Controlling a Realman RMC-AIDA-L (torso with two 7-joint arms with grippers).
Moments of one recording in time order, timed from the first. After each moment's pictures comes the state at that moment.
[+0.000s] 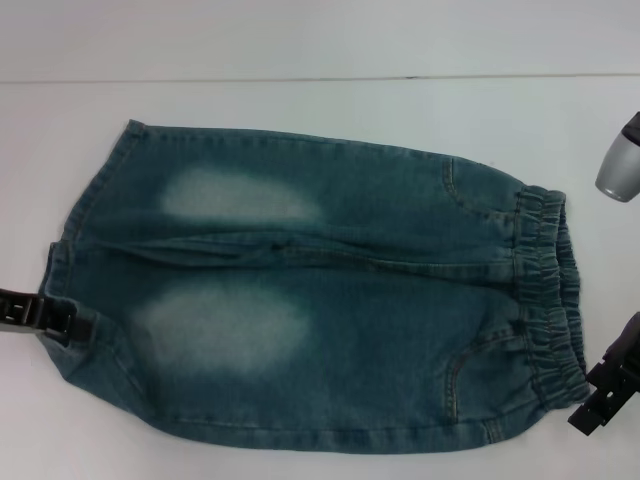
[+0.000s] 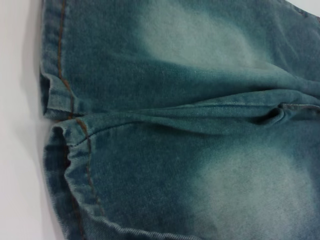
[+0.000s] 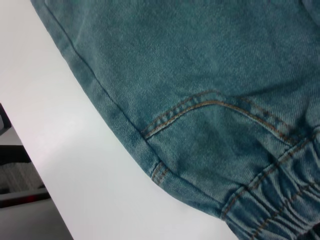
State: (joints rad) left arm -0.65 -1.98 0.42 0.83 2.76 1.73 -2.23; right arm 0.85 1.95 -0.93 -0.63 -2.77 -1.78 2.11
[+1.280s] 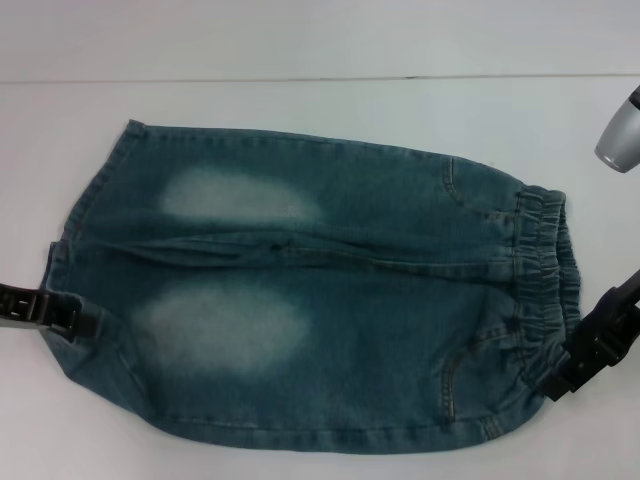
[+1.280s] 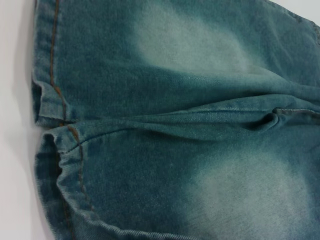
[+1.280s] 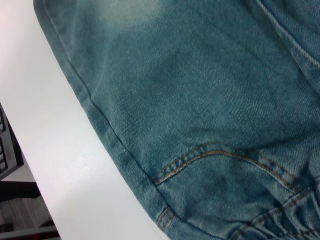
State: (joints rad) left arm -0.66 -1.98 0.43 0.83 2.75 1.72 -2.23; right arm 0.85 1.94 -0.90 -0.63 -2.68 -1.76 2.08
